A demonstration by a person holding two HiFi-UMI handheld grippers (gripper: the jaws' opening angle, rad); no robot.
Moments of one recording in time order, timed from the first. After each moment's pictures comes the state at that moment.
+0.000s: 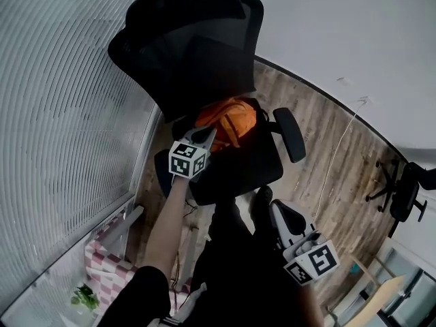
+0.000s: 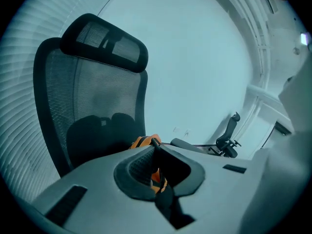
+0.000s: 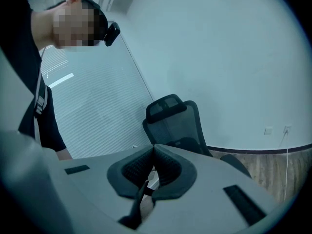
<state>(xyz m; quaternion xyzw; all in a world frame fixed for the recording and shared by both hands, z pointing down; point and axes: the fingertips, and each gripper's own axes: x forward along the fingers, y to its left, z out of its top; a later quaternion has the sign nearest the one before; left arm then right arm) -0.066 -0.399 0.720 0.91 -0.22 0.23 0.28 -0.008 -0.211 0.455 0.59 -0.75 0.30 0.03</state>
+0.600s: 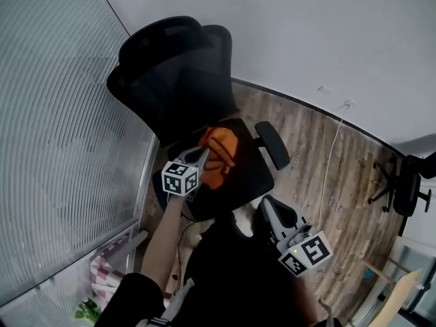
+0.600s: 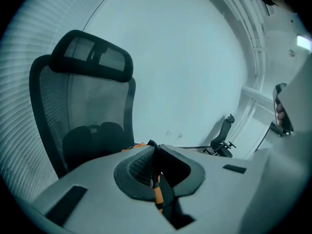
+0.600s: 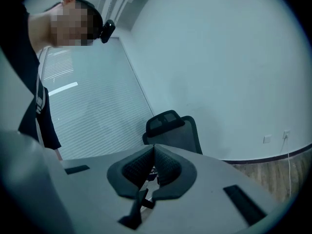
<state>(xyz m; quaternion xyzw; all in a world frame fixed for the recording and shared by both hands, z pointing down) -0.045 -0.359 0.651 0.91 -0.20 0.22 0.28 0.024 -0.184 0.412 0.61 -0.75 0.24 -0.03</state>
